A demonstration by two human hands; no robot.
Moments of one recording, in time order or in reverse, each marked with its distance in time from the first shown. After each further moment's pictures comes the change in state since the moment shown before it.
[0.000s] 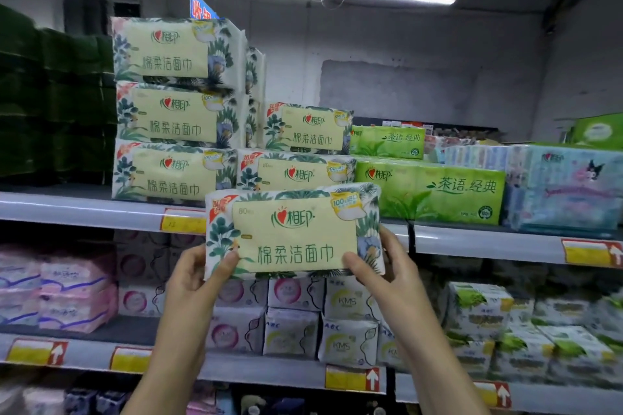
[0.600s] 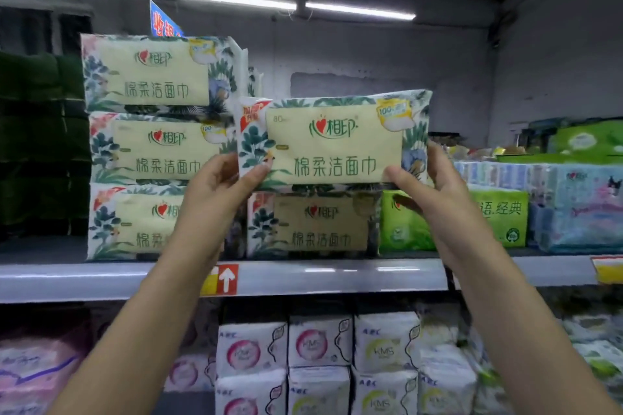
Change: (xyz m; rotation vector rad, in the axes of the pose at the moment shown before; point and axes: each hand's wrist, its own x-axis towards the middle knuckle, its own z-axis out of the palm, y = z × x) left_hand 0.154 0.083 0.023 0.042 -0.278 0.206; right_hand 0.115 -0.080 0.015 -0.023 0.163 -0.221
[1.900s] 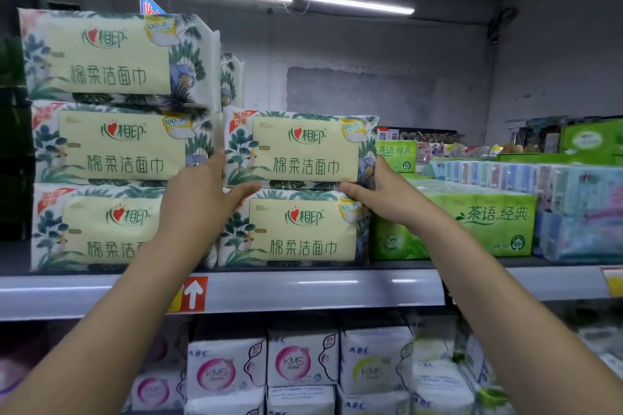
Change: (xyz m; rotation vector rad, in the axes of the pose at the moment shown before) left_hand 0.053 -0.033 0.015 1.257 0.084 0.220; right_hand 0.083 0.051 0.006 -0.662 -0.264 0.103
